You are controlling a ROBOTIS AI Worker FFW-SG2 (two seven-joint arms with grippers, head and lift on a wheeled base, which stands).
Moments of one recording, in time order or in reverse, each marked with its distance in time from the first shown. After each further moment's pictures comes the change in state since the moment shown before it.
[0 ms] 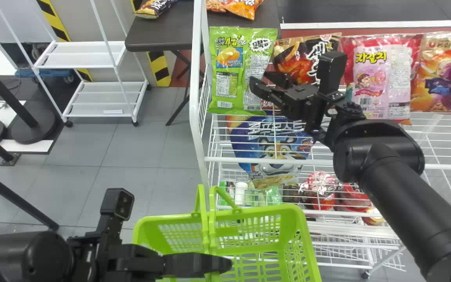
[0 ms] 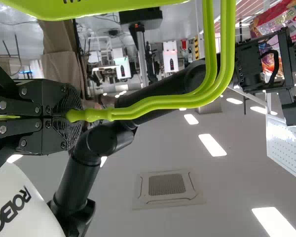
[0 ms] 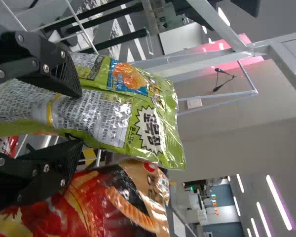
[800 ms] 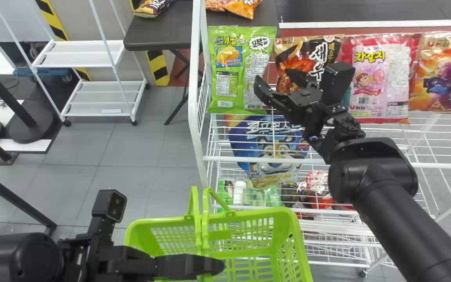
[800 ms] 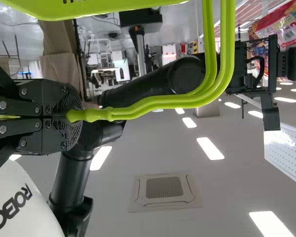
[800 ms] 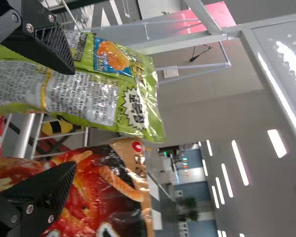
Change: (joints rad) left arm 0.014 0.008 0.020 -0.021 0.000 0.028 0.000; right arm 0.118 0.000 -0.003 -0.125 -0.038 -0.101 -0.138
